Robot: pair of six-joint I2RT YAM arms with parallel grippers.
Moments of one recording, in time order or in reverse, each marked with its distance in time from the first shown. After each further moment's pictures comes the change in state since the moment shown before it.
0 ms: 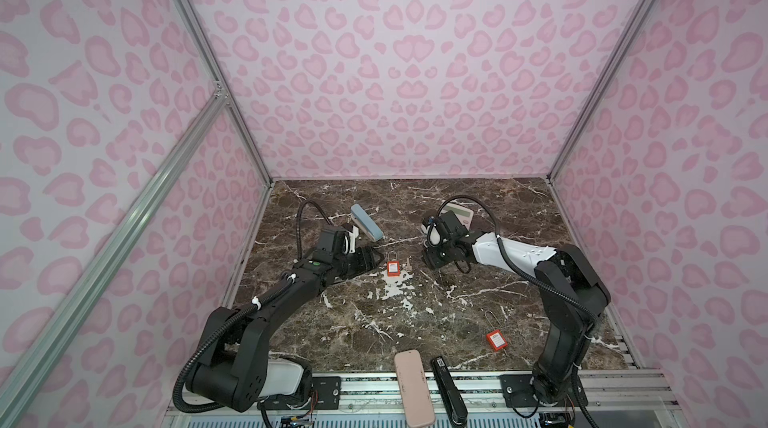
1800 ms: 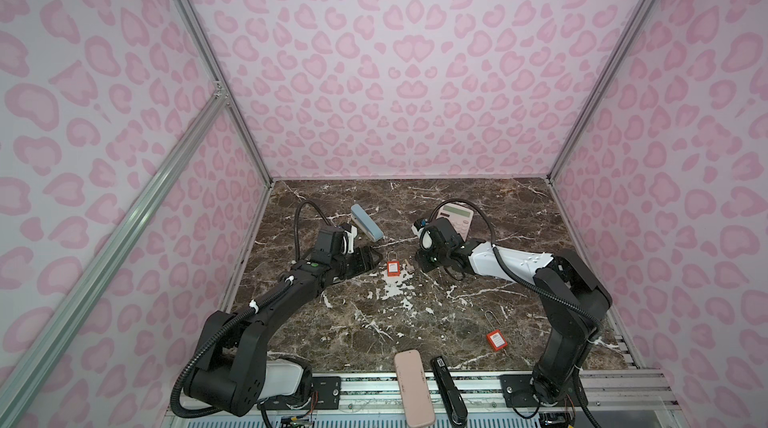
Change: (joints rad) left arm 0.014 -0.024 -0.009 -0.002 -0.003 0.010; right arm 0.079 -0.029 -0.089 0.209 -0.099 0.142
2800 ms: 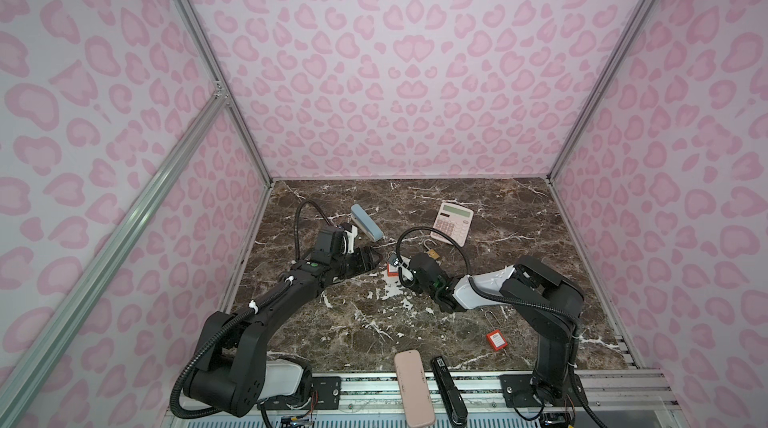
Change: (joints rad) left arm 0.000 -0.003 0.001 -0.004 0.000 0.026; right arm 0.230 0.092 -0.242 0.602 0.444 -0.633
